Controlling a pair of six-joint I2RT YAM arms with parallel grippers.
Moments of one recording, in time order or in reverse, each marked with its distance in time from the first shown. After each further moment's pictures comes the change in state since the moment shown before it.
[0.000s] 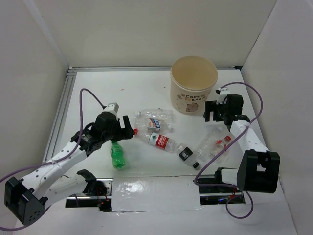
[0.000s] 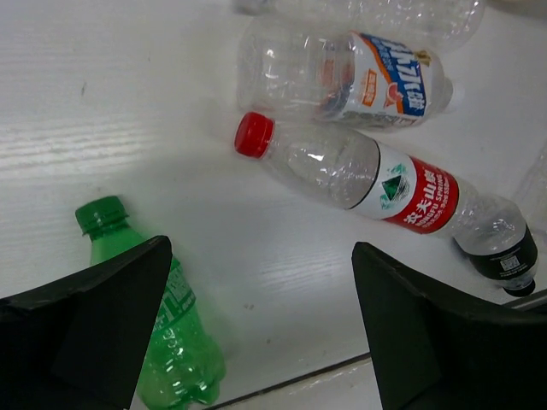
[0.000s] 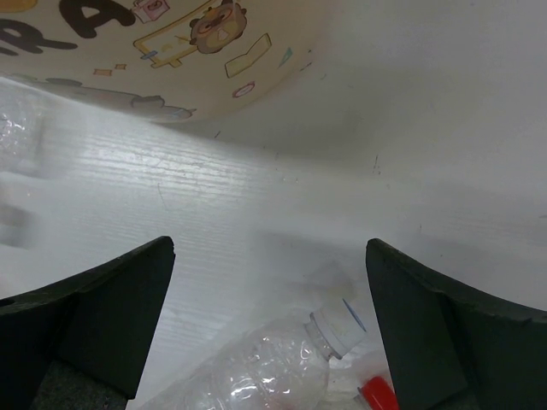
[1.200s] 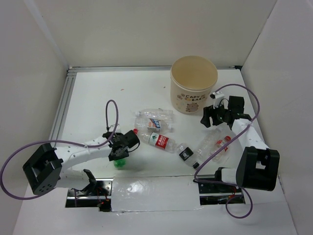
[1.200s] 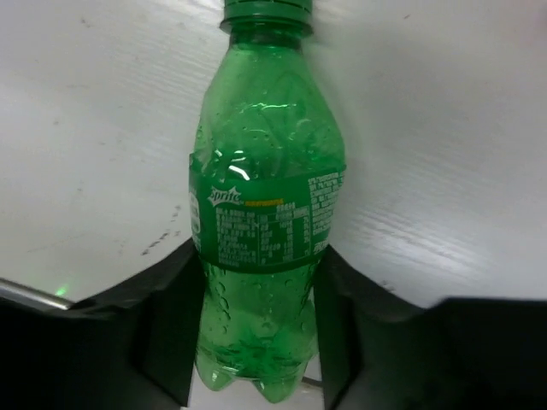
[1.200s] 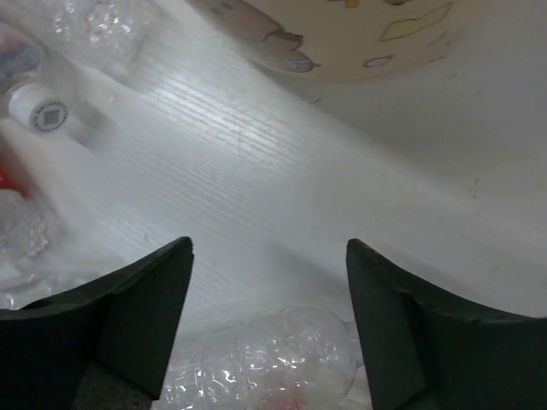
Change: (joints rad) left arm -0.312 0.360 -0.037 -0.386 -0.359 -0.595; right arm -0.042 0.035 0.022 -0.132 -0.302 -0.238
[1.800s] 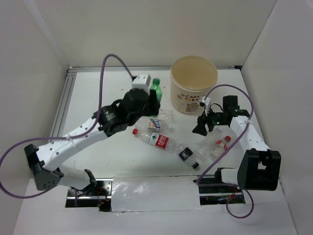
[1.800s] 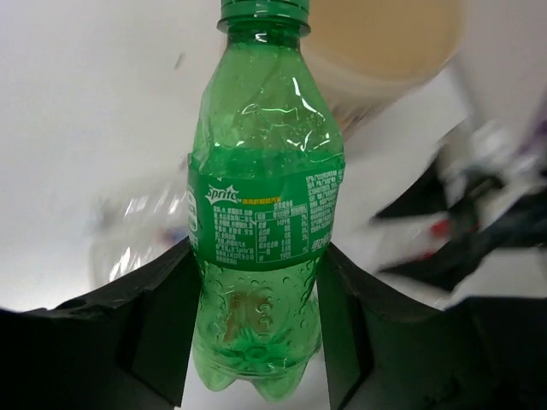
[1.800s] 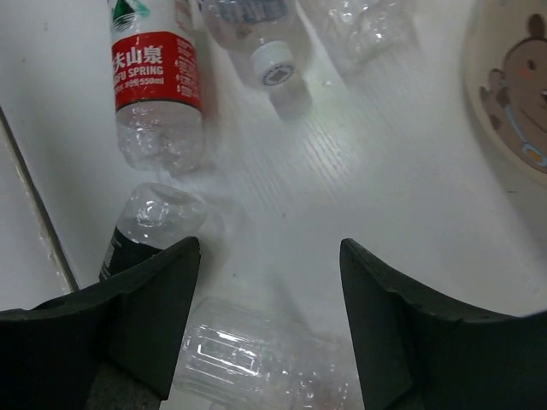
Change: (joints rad) left arm -0.058 0.020 0.652 0.299 -0.003 0.589; right arm 0.067 -0.009 0.083 -0.361 -0.369 -0.430
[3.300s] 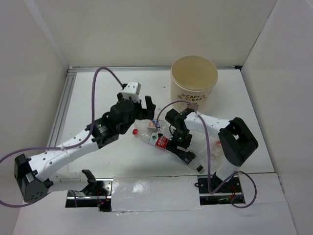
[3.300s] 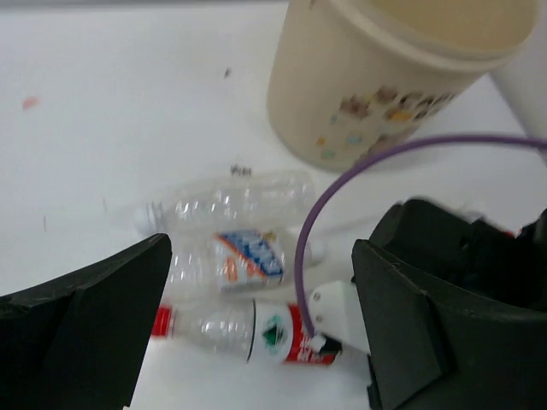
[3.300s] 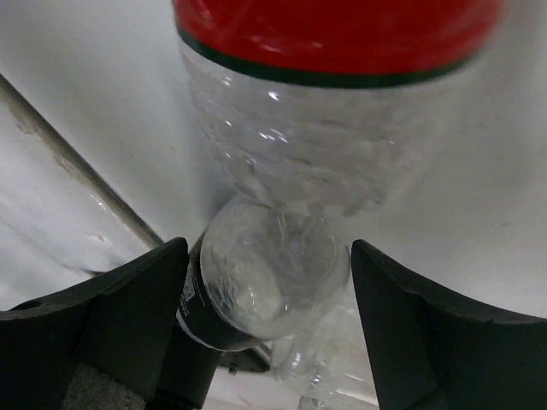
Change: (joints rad) left arm 0.065 -0.125 -0.249 0.425 -0.011 0.238; right arm 0.765 0.375 0.177 -0.293 0.686 0.288
